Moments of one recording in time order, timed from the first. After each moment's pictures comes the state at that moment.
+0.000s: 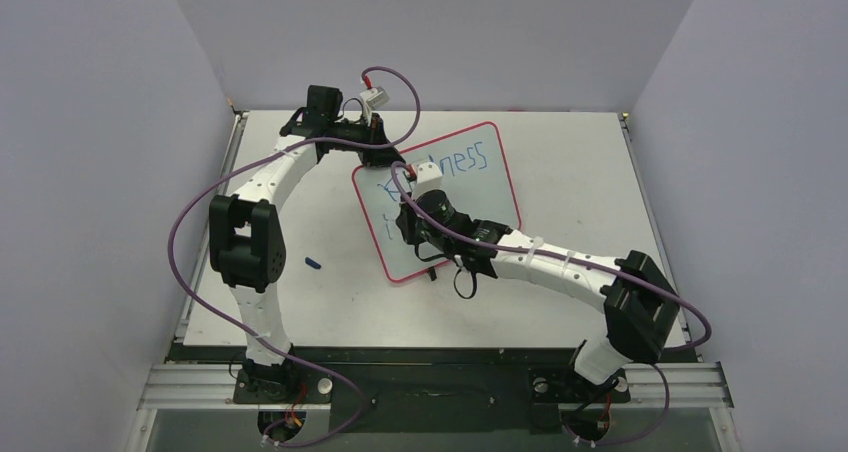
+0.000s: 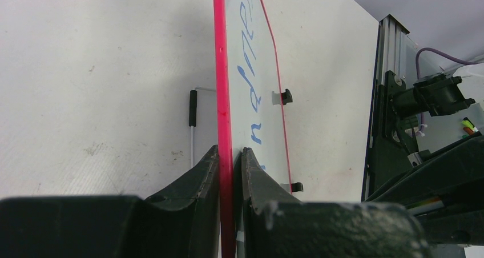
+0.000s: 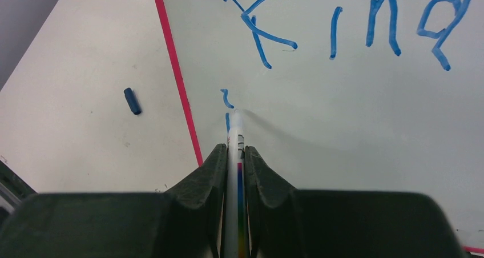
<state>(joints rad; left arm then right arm) -0.23 1.97 1.71 -0.46 1.06 0.14 0.96 1.58 1.14 -0.06 0.27 0.41</state>
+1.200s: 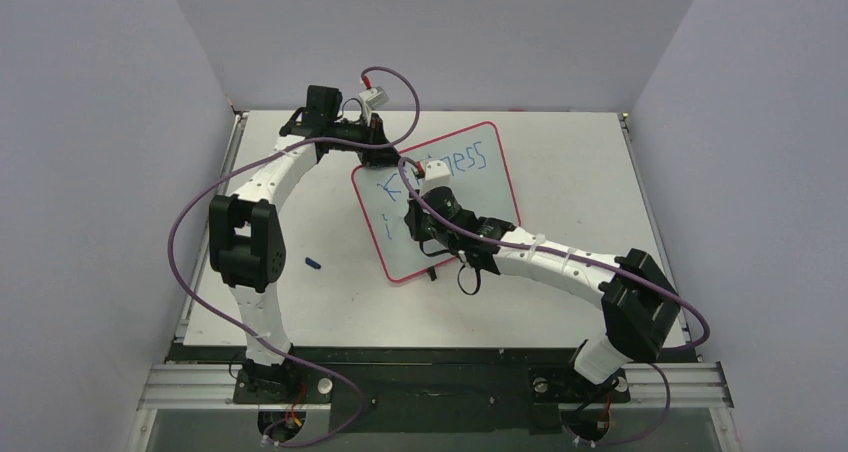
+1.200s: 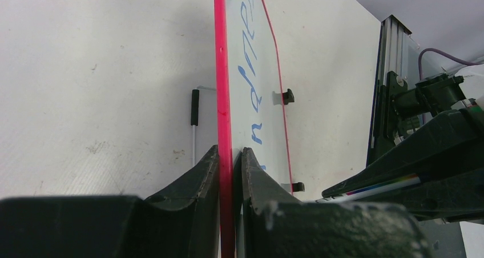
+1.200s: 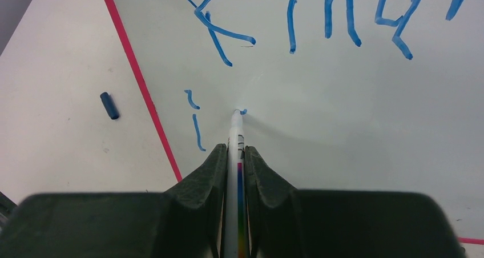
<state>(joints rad) -0.23 1.97 1.71 -0.46 1.05 0.14 0.91 1.57 1.11 -0.06 0.27 0.42</state>
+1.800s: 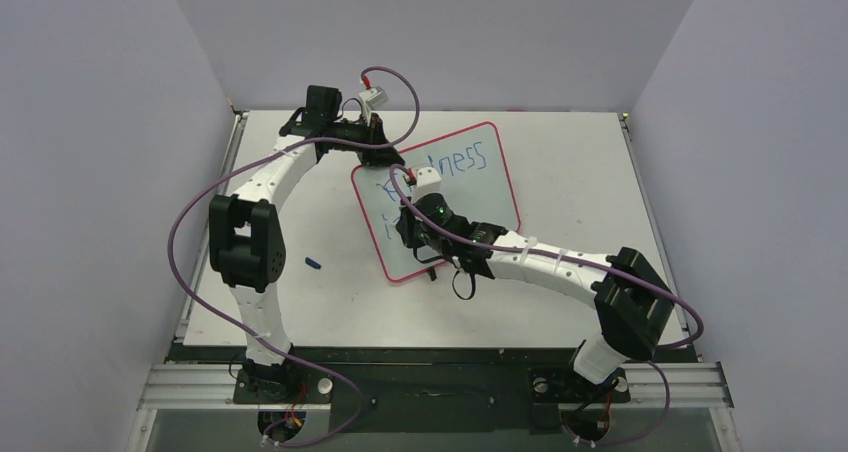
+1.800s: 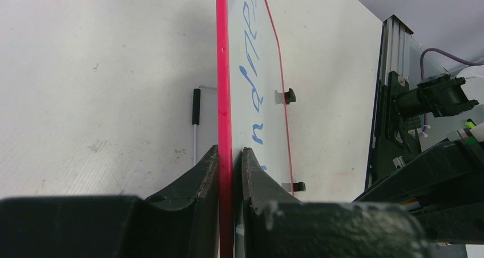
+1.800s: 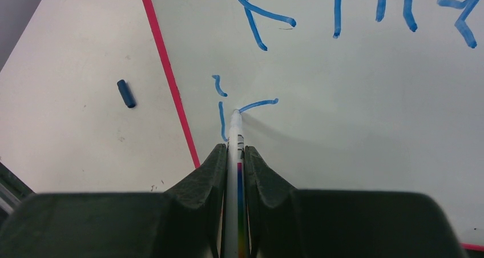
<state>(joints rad) -0.23 1.97 1.71 -0.46 1.05 0.14 0.95 1.60 1.11 -0.04 0.25 0.44</state>
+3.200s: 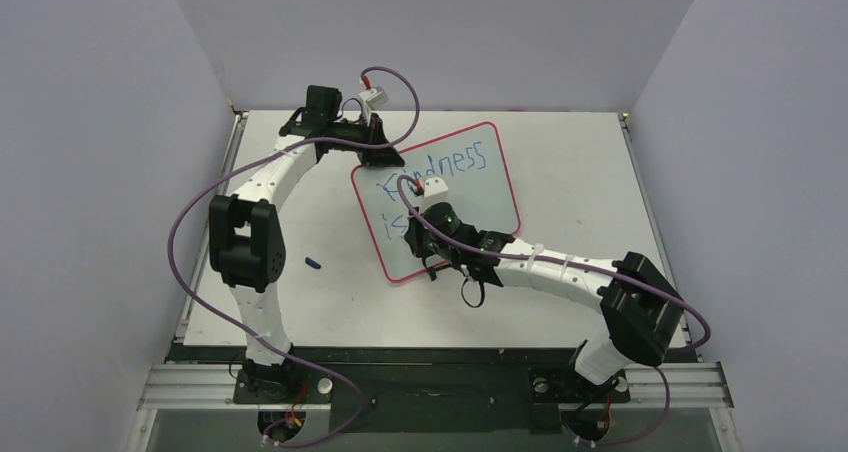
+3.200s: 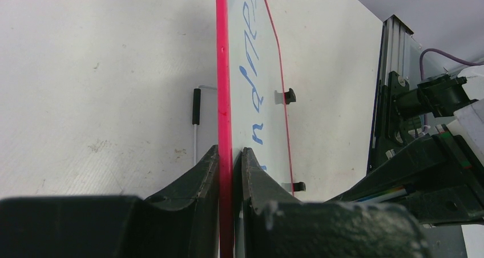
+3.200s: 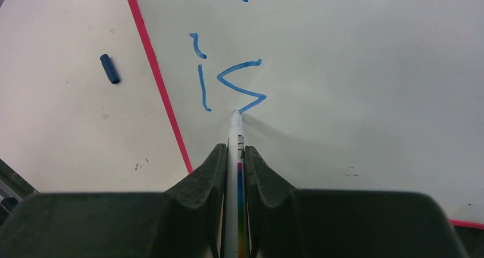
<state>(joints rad) -0.23 1.97 1.71 -0.46 1.05 0.14 0.94 1.54 1.00 -0.01 0.23 0.43</state>
